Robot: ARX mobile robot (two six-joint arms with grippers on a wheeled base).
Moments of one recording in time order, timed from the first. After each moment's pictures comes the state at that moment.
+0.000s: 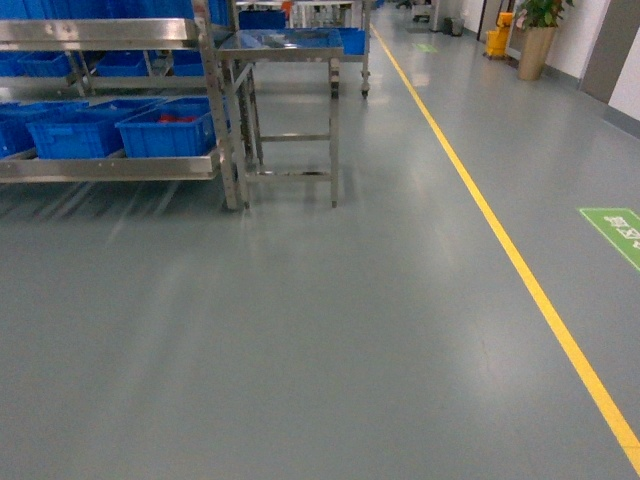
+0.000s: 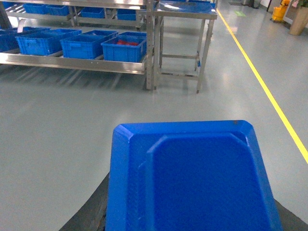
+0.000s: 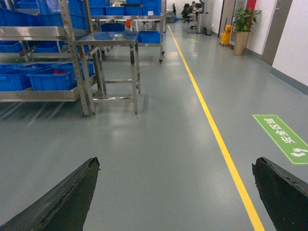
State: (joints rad) left arm -0.46 0.25 0.23 -0.16 -0.58 -0.12; right arm 0.00 0.01 0.01 -0.01 0.00 0.00
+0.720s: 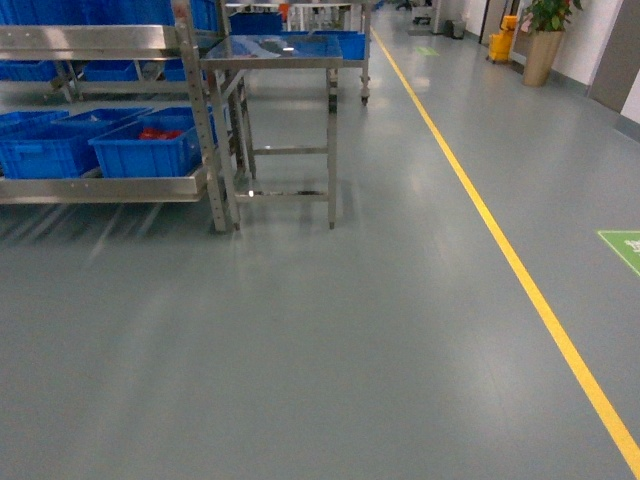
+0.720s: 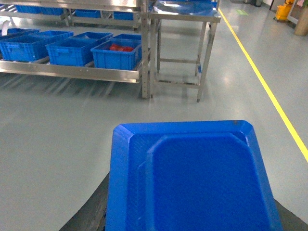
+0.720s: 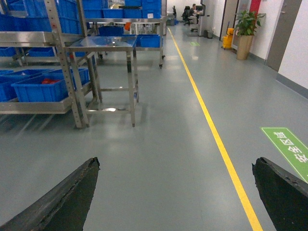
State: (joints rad) left arm -0.46 0.25 0.23 -0.16 -0.58 -0.12; right arm 0.00 0.01 0.01 0.00 0.00 0.00
